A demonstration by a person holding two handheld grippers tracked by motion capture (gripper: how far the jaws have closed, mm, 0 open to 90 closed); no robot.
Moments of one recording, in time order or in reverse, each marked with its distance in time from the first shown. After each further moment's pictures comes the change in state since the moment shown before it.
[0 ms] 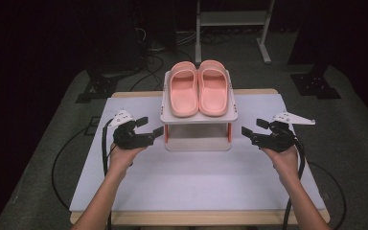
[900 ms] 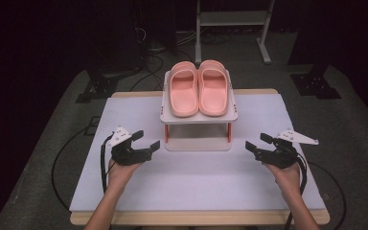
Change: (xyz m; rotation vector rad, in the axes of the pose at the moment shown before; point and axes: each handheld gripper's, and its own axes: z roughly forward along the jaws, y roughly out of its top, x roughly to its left) left arm -0.004 -0.048 -0.014 -0.015 0.047 0.003; right arm -0.005 -0.051 -0.012 -0.016 -0.012 0.036
